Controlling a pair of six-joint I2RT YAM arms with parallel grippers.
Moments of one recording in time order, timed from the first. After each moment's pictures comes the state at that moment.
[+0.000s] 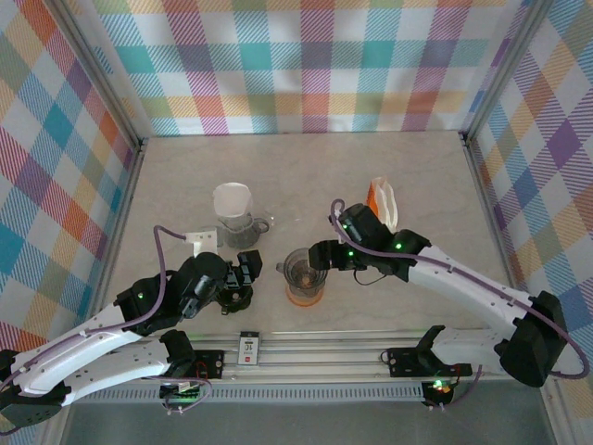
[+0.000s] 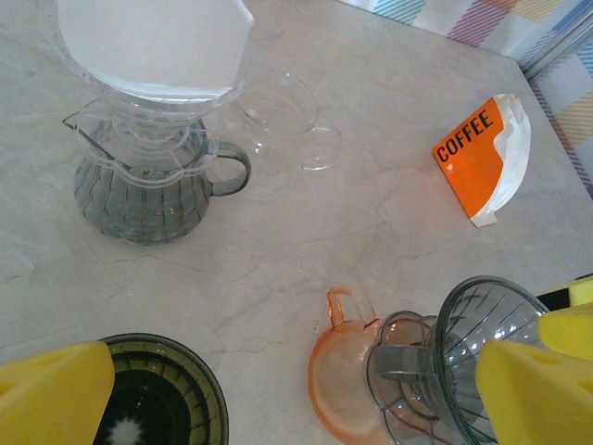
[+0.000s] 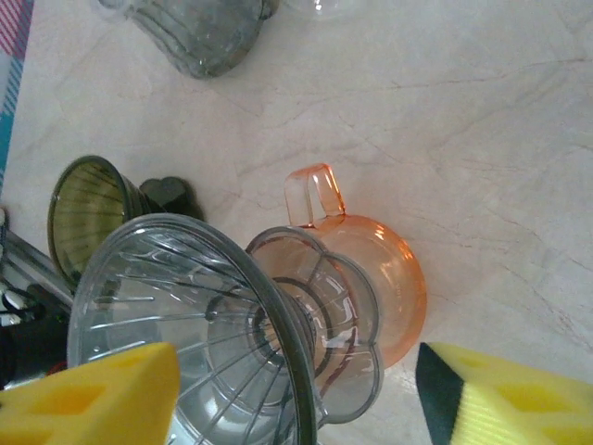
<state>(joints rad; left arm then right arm) -1.03 0.69 0.80 -0.76 -0.54 -0.84 0.82 1.19 0.97 -0.63 -0.16 0.64</state>
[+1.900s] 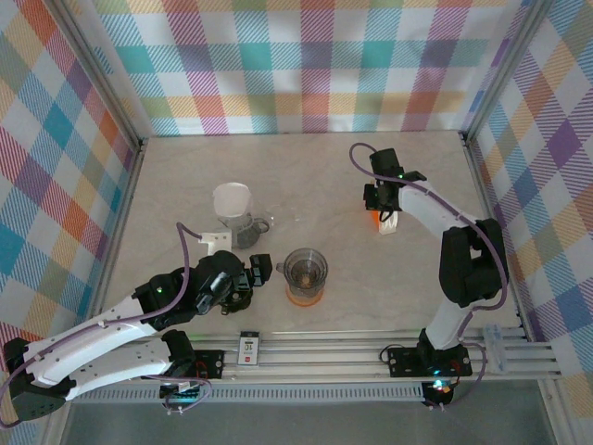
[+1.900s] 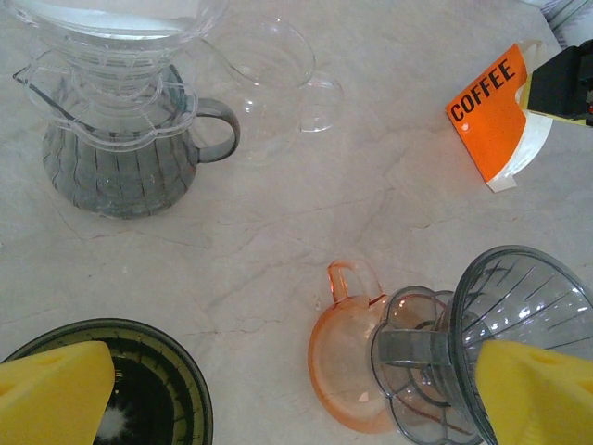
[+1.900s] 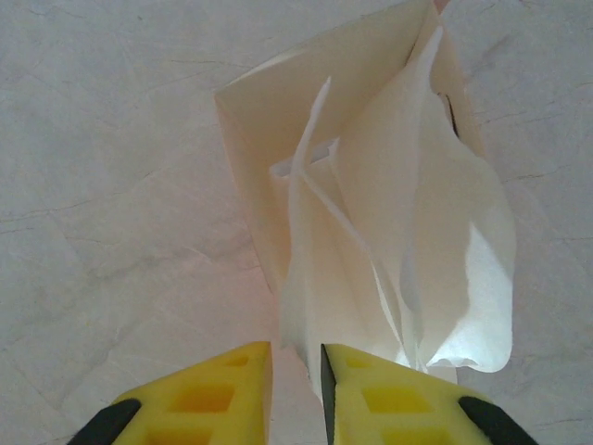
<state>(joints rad) -1.03 0.78 0.77 -0.71 -0.49 -0.84 0.30 1.75 1.31 -0.62 0.14 0.33</state>
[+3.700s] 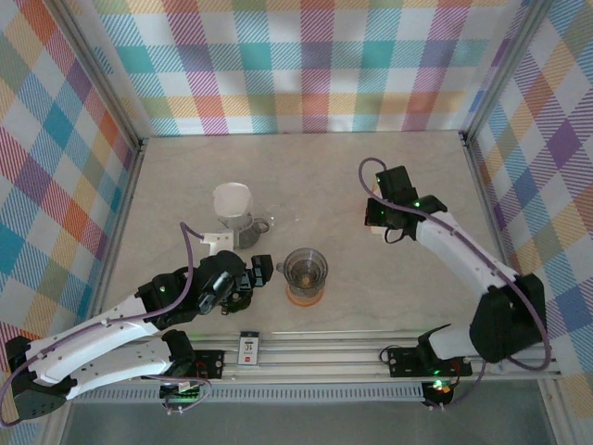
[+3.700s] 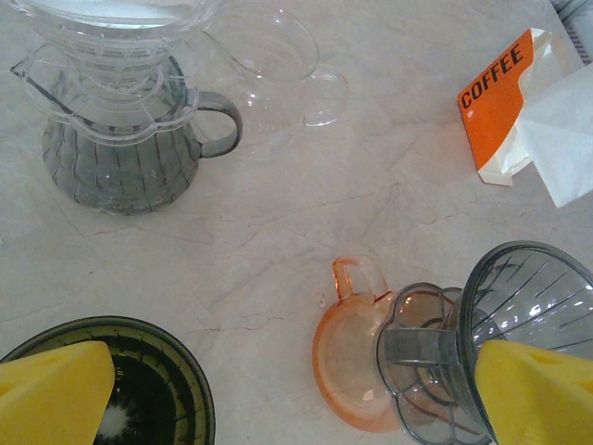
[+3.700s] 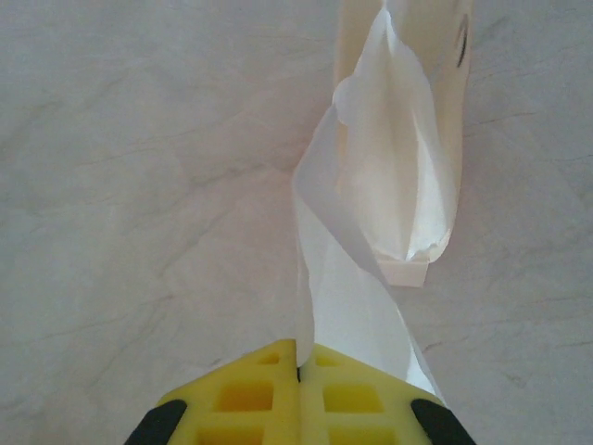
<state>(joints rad) -1.03 0.79 0.77 -0.71 -0.49 -0.84 0.41 1.35 1.09 -0.66 0.12 0.39</state>
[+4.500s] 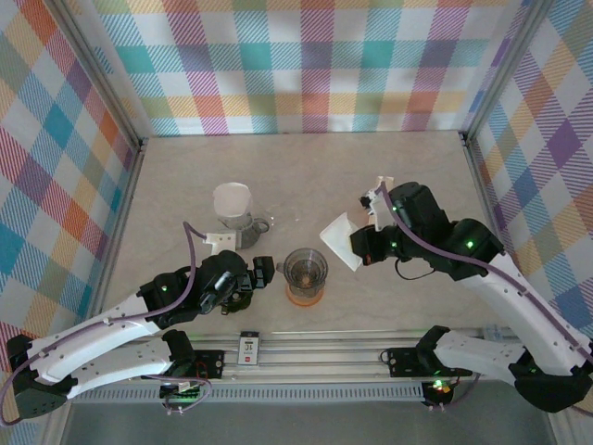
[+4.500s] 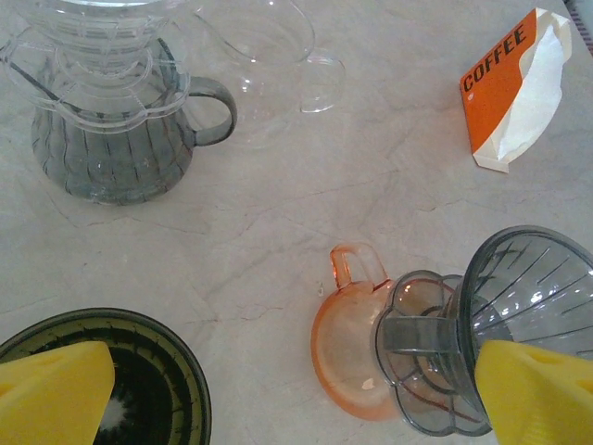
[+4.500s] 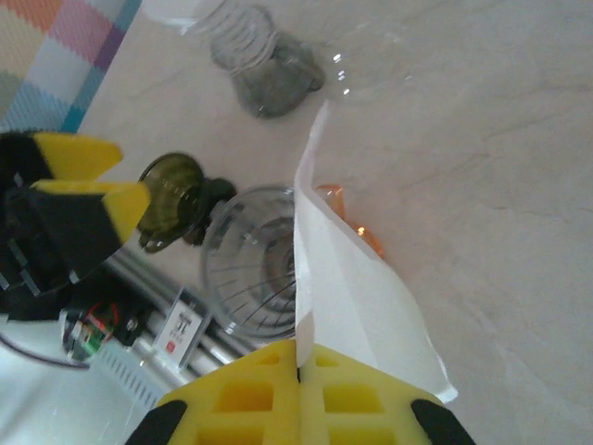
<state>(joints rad) -1.03 0.80 0.77 -0.71 -0.47 -0.84 0.78 1.05 1.36 -1.10 -0.16 0.41</state>
